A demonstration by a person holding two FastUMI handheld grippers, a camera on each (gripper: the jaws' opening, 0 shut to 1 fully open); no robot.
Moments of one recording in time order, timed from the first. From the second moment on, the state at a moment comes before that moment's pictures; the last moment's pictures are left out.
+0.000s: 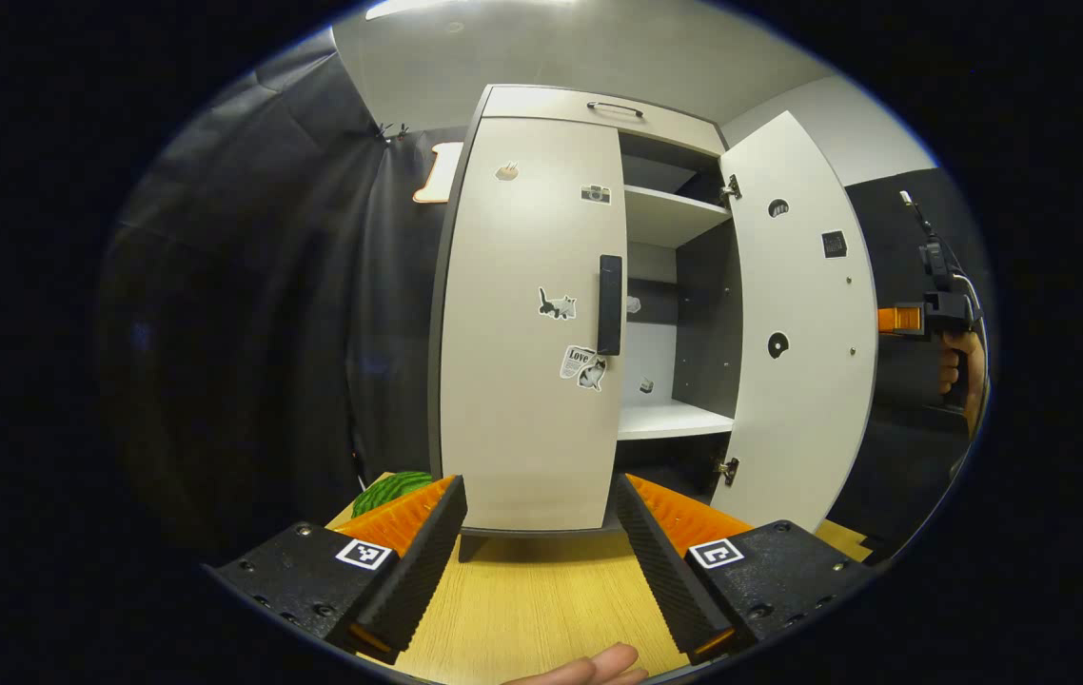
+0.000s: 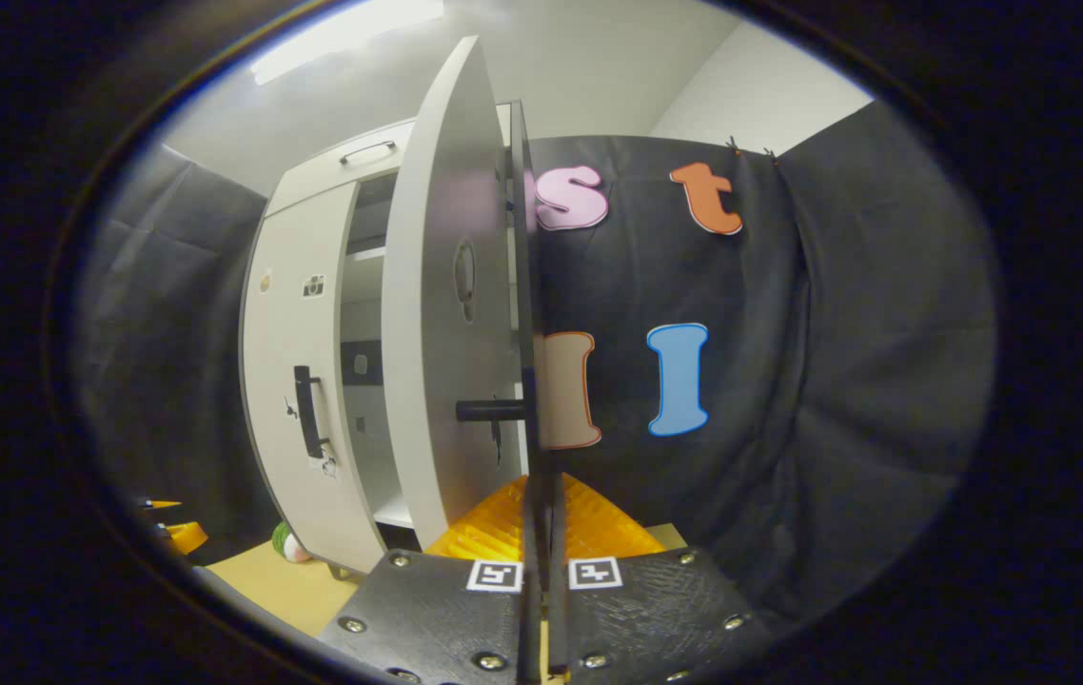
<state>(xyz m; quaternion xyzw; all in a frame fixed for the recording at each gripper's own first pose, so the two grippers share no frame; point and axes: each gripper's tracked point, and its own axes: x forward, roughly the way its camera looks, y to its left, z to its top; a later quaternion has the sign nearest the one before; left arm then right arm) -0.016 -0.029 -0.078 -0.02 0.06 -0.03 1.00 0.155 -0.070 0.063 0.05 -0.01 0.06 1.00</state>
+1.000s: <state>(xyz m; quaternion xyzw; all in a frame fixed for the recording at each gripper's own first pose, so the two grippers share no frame) 0.103 -0.084 -0.012 0.01 0.01 -0.06 1.00 0.055 -0.101 0.048 0.08 -0.04 -0.02 1.00</state>
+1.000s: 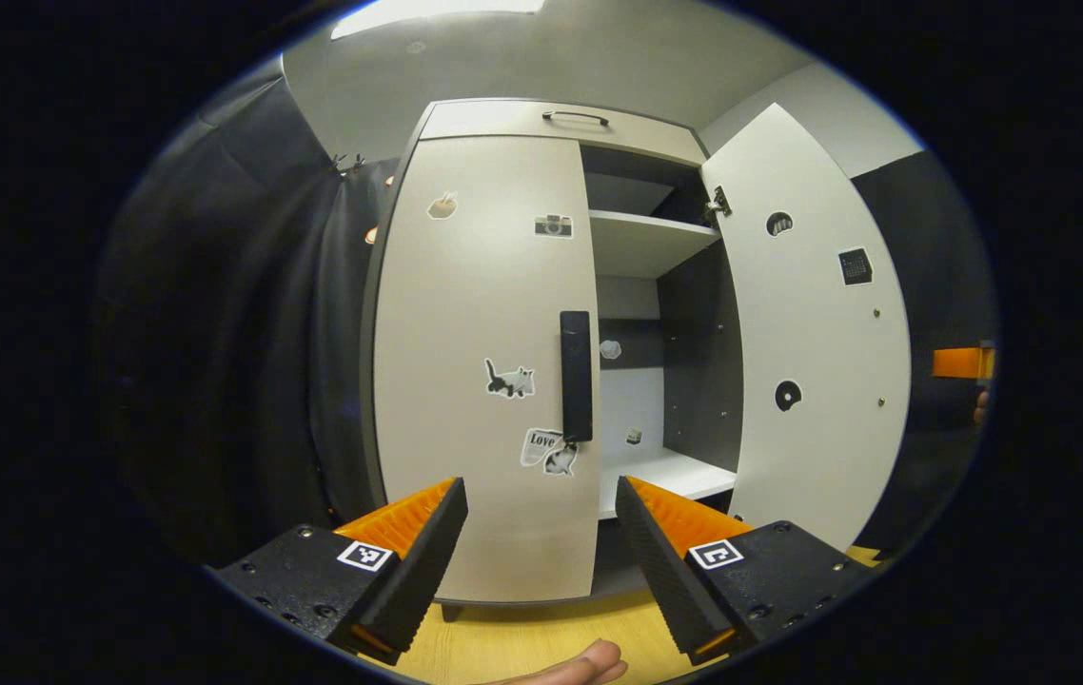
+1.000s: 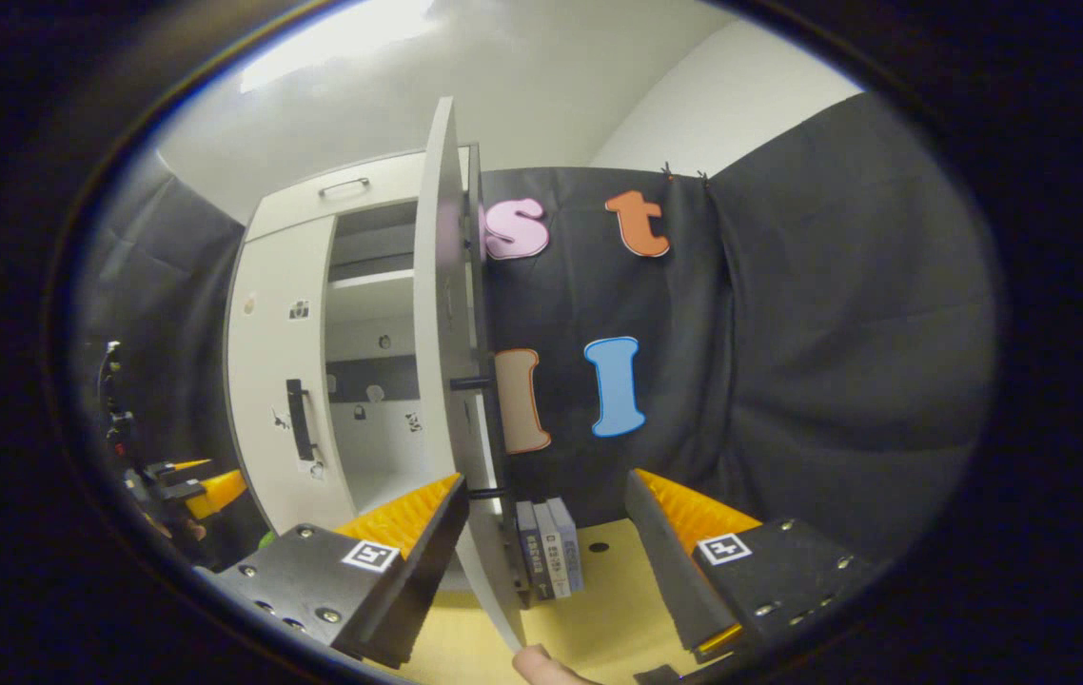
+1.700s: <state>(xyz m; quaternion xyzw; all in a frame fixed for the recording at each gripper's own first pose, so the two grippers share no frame) 0.225 -0.124 0.028 0.02 0.03 -0.03 1.00 -0.028 -0.066 -0.006 0.09 -0.06 0.03 0.99</state>
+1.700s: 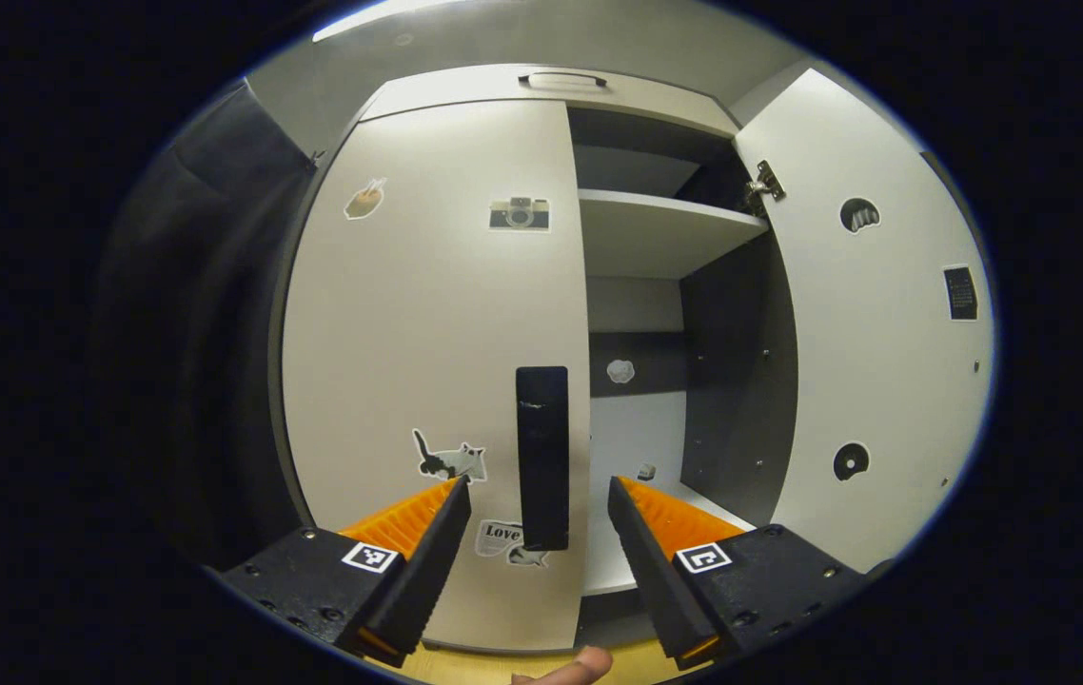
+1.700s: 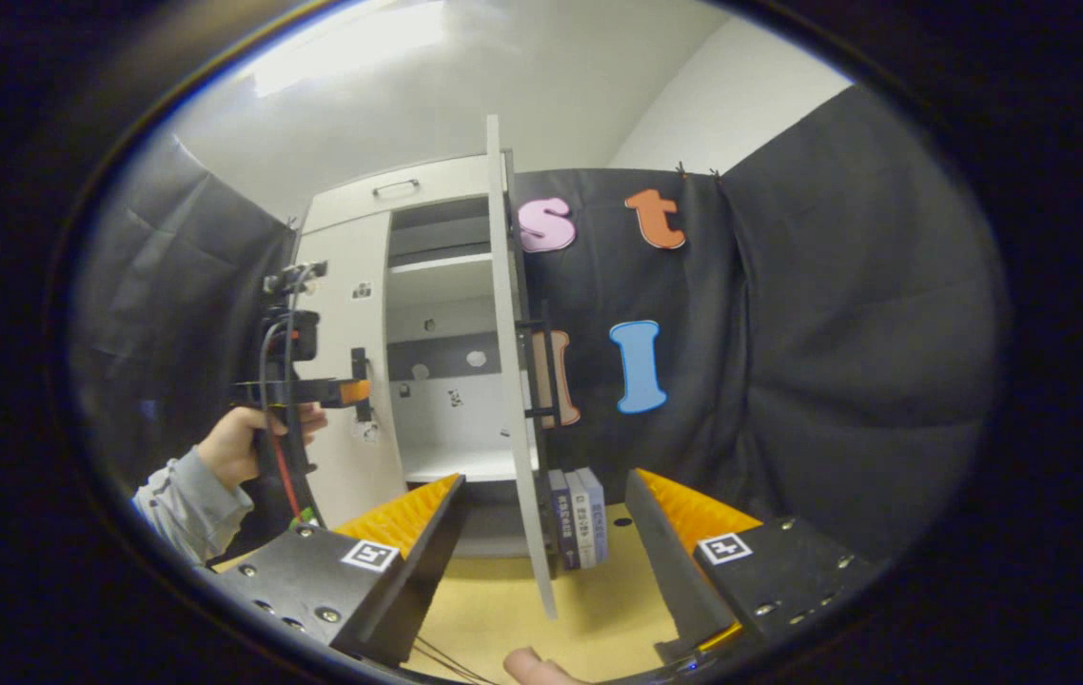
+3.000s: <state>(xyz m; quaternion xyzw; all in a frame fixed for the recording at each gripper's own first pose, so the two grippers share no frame) 0.237 -0.116 0.024 0.00 0.05 -0.04 1.00 -0.075 -0.040 -0.029 0.10 -0.07 0.04 0.99</state>
